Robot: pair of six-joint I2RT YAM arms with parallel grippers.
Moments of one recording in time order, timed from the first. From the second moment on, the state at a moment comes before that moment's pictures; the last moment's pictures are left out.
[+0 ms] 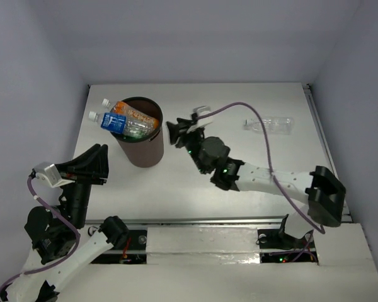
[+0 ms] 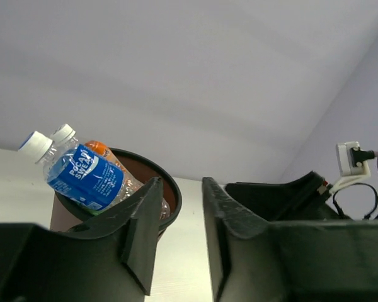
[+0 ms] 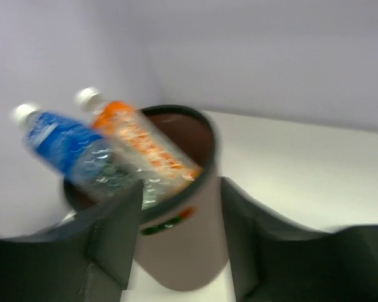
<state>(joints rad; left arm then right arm) -0.82 0.11 0.74 -0.15 -0.58 -0.18 1.15 1.60 1.17 0.66 0.63 0.07</state>
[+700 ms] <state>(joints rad) -0.82 0.11 0.71 -0.15 -0.40 -0.19 0.04 1.56 1.20 -0.36 0.44 0.90</state>
